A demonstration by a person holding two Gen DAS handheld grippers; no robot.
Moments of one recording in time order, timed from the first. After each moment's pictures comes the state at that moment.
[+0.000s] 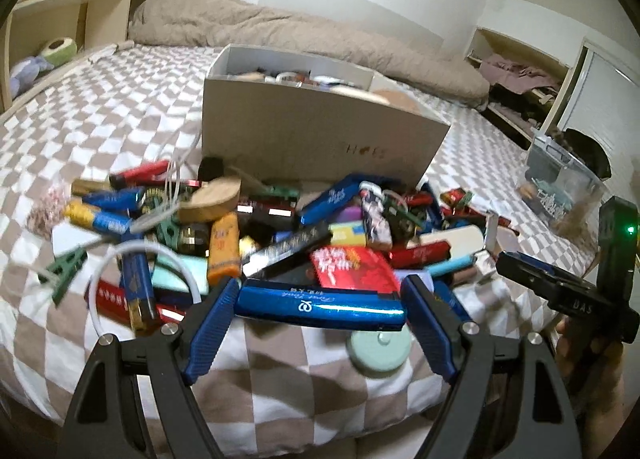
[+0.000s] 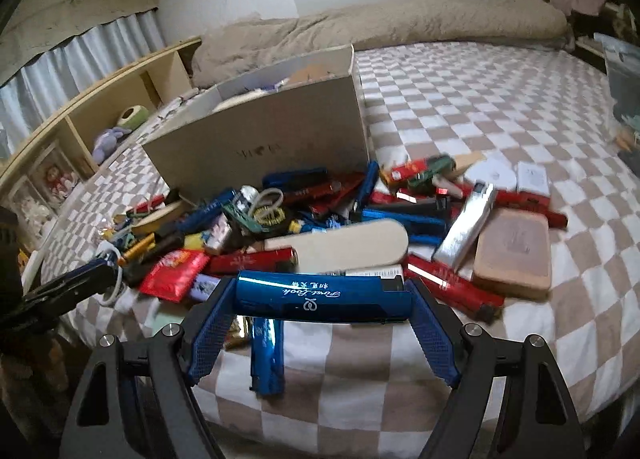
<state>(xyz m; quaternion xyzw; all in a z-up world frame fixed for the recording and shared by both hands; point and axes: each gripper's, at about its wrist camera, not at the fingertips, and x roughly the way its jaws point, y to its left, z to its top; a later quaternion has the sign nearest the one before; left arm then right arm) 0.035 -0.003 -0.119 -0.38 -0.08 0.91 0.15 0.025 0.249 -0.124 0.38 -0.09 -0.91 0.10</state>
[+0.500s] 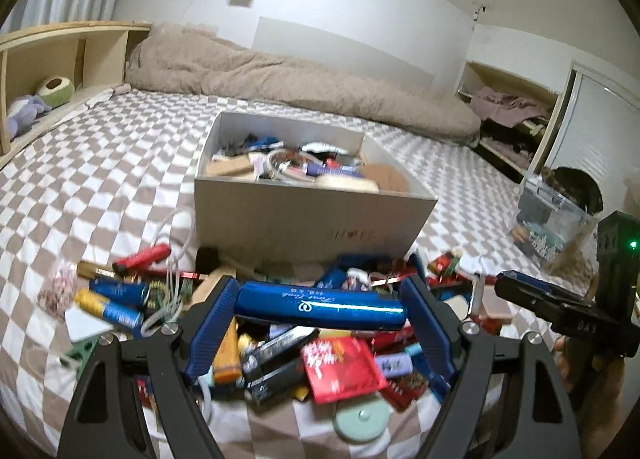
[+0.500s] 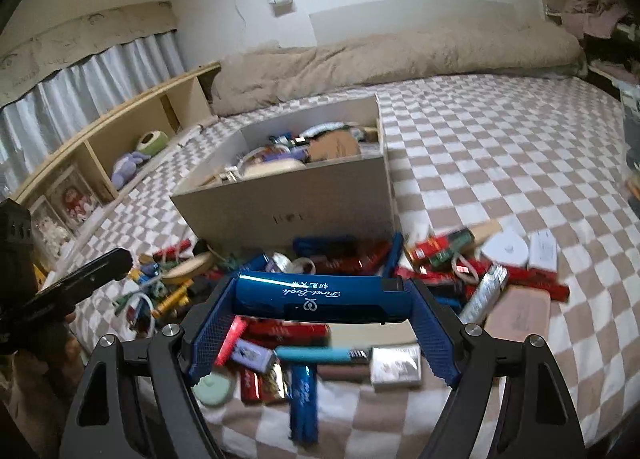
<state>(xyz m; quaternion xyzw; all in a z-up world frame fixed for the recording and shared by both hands) 0.007 -0.003 -0.065 -0.31 -0.09 0.93 0.16 0.001 0.243 -0.073 0.34 -0.10 -0.93 0.13</state>
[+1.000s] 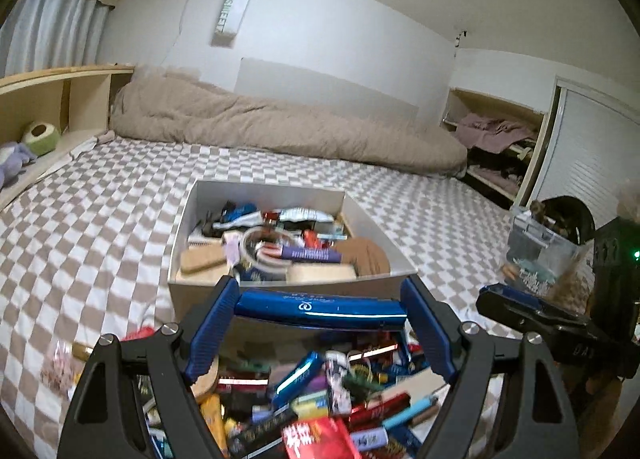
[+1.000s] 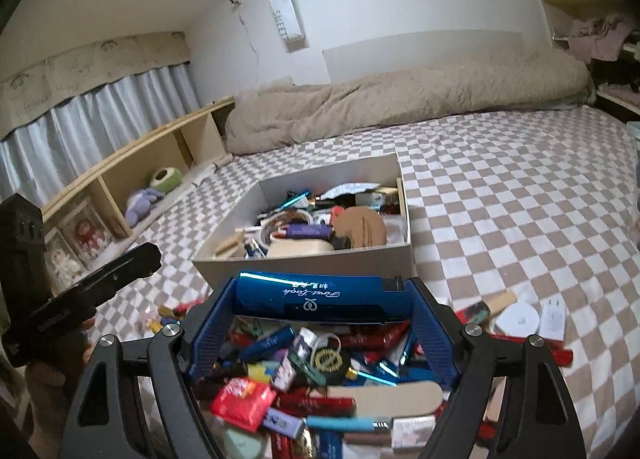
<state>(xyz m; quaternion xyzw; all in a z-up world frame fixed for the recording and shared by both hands) -0.030 0.014 -0.010 -0.24 -0.08 0.95 0.17 -0.029 0.237 -0.027 0.28 -0.12 -0.94 0.15</state>
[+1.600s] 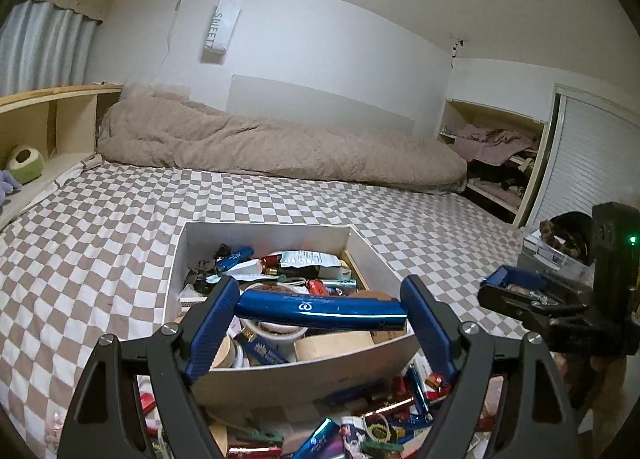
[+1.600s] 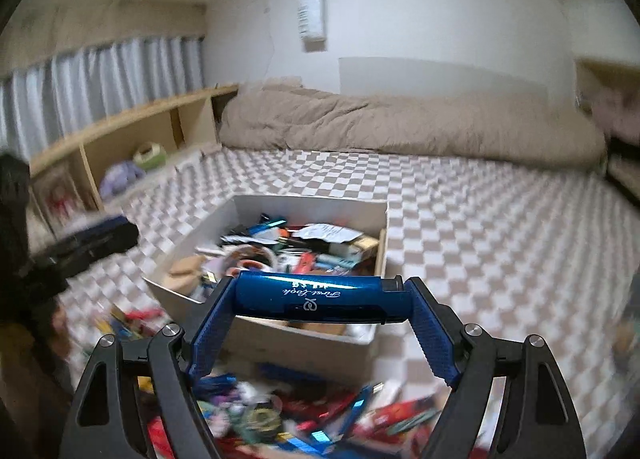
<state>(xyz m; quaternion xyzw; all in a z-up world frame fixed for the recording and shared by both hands) -0.093 0.014 0.001 -0.22 -0.08 0.95 0.19 -0.098 0.228 0.005 0.27 0.04 -0.95 0.13</state>
